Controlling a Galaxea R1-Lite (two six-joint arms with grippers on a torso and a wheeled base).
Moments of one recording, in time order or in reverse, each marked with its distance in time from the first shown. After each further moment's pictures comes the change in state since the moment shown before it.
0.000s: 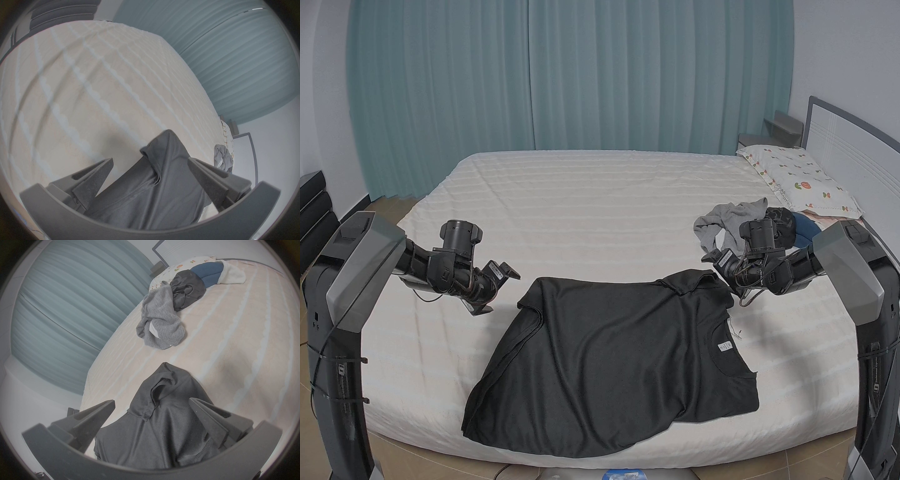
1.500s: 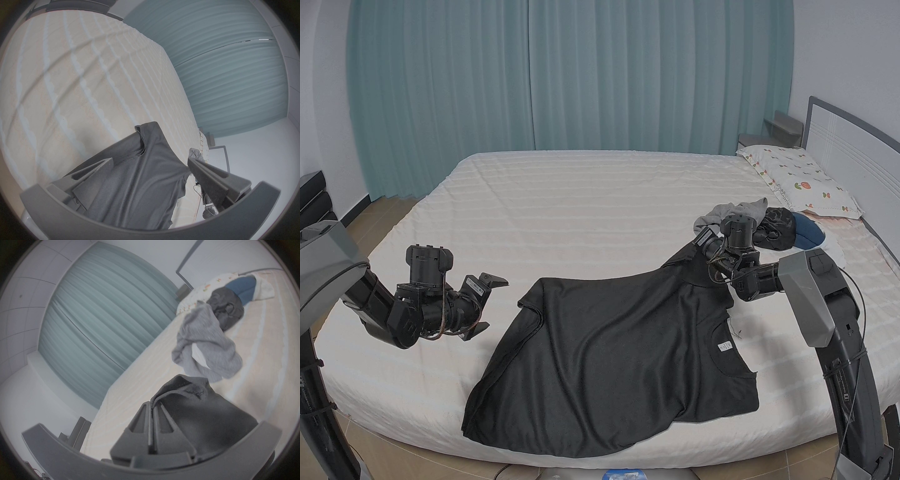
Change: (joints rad) left arm -0.023 -0.298 0.655 -0.559 -0.044 -0.234; right arm 0.033 0.296 -0.434 -0.262 -0.075 -0.070
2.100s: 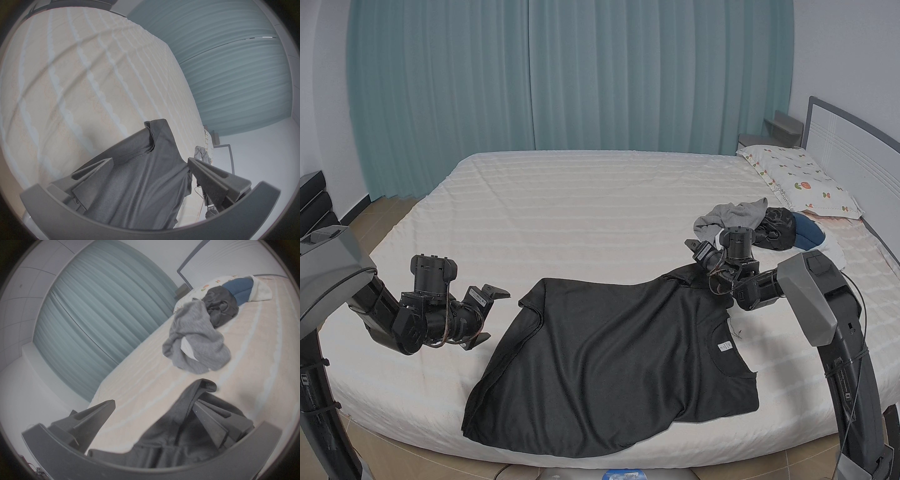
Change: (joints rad) left arm -0.002 0.035 0.023 -0.005 0.000 0.008; right arm 0.000 -0.011 0.114 -0.027 -0.011 -0.054
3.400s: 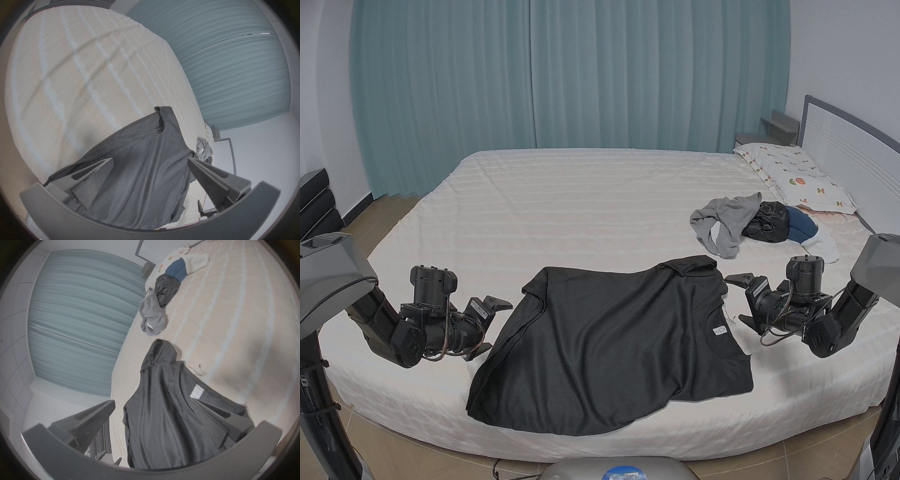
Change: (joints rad) left arm -0.011 -0.008 0.089 -0.068 -0.011 0.019; right arm -0.053 -0.592 1.151 -0.396 0.250 0.346
